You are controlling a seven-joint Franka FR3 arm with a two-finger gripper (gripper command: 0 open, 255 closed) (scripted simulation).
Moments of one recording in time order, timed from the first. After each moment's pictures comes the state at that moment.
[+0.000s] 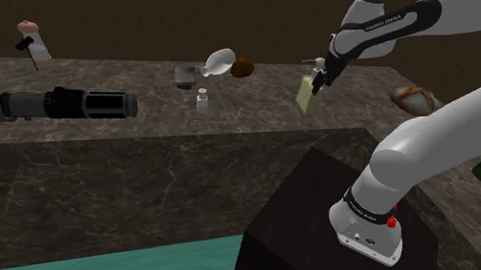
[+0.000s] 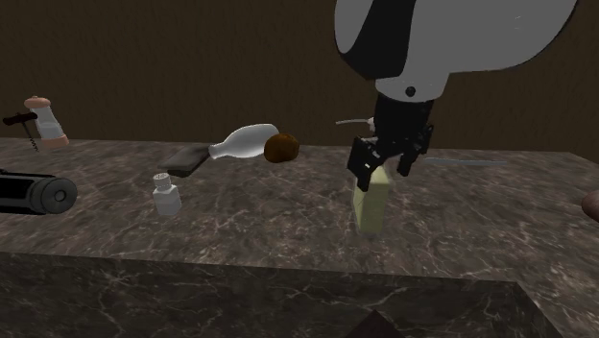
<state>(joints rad) -0.21 -0.44 -0.58 -2.63 -0.33 2.42 -0.34</state>
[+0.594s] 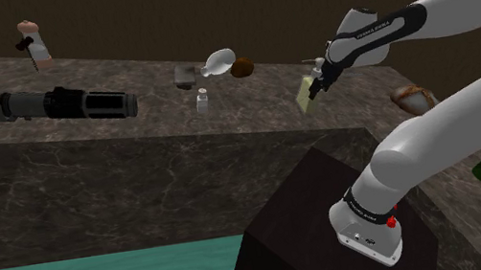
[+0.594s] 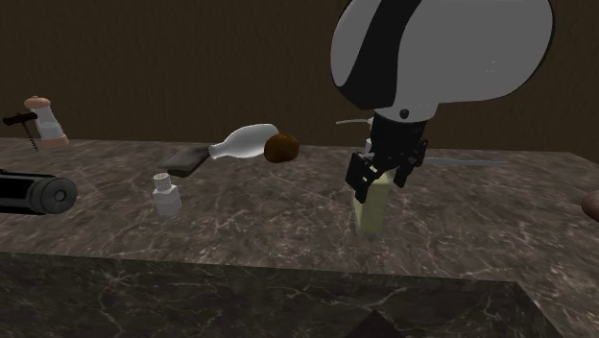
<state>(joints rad) -0.19 -0.36 -0.62 -2.65 -0.31 2.52 -0.36</state>
